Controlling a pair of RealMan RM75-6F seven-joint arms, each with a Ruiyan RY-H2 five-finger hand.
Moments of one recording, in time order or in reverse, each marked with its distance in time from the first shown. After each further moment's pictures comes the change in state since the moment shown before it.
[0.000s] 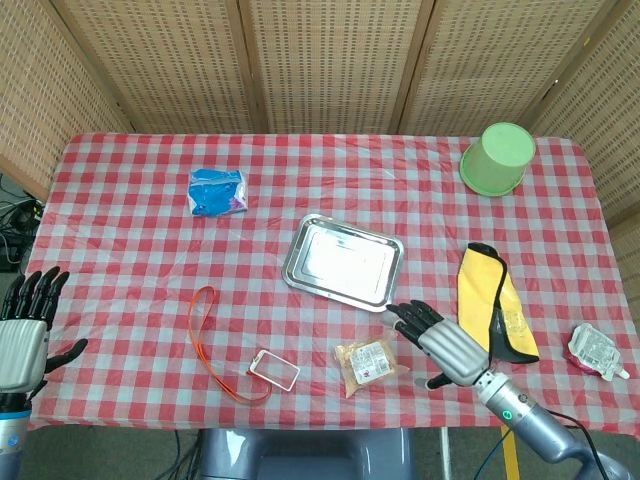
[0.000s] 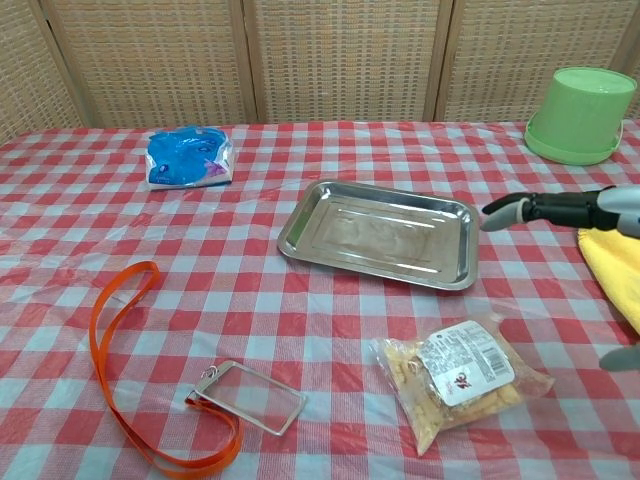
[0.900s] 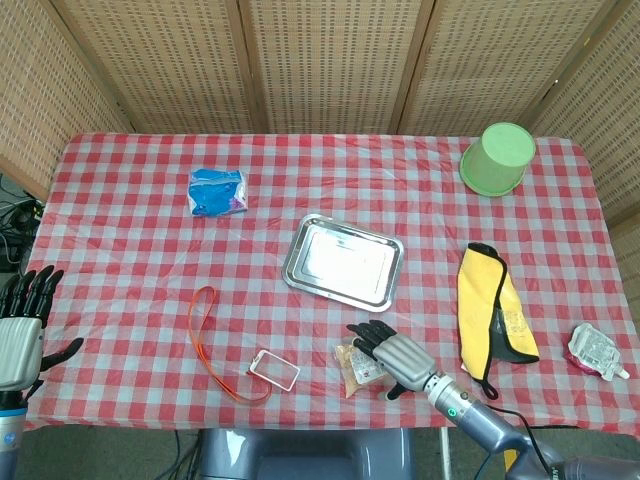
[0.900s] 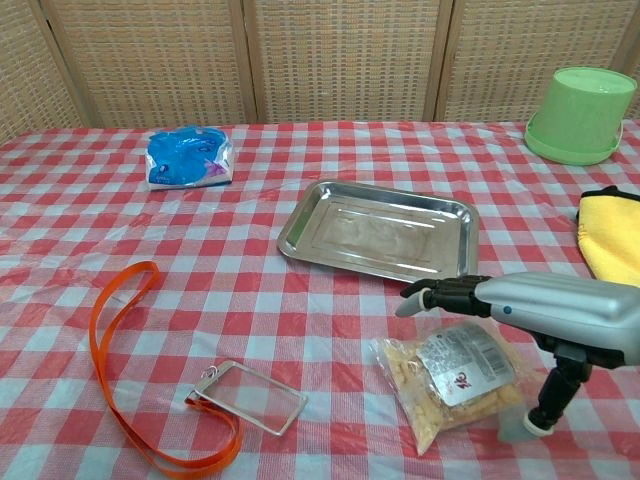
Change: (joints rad) left arm -0.001 0.015 -0.010 -0.012 -0.036 -0.018 -0.007; right arm 0.084 -0.269 0.008 0.114 0.141 -0.169 -0.085
